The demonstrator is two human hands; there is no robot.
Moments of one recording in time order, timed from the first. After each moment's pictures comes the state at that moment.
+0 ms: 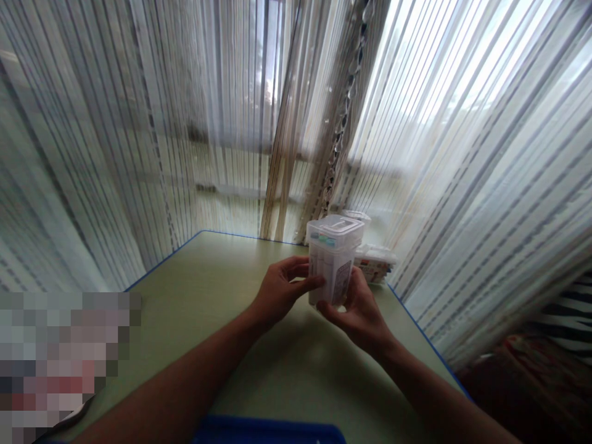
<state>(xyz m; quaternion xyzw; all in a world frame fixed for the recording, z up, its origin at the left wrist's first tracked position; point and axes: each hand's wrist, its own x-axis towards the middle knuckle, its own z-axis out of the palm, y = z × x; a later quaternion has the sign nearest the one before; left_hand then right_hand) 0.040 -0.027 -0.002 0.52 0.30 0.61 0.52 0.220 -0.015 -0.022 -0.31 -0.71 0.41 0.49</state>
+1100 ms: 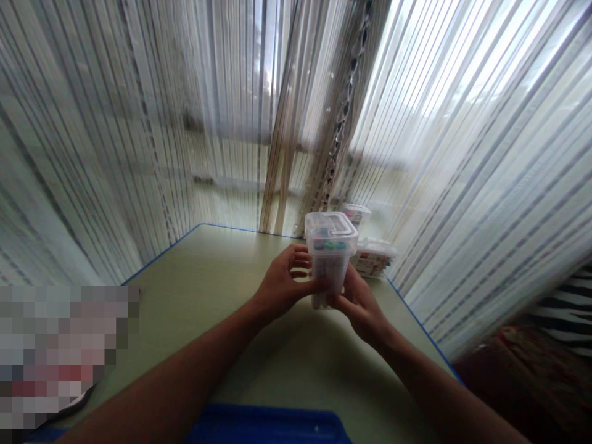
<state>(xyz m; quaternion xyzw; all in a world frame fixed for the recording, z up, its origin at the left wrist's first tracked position) 0.040 -0.026 -0.002 0.58 0.35 0.58 0.45 0.224 -0.016 -0.018 -0.26 -0.71 0.46 0.46</state>
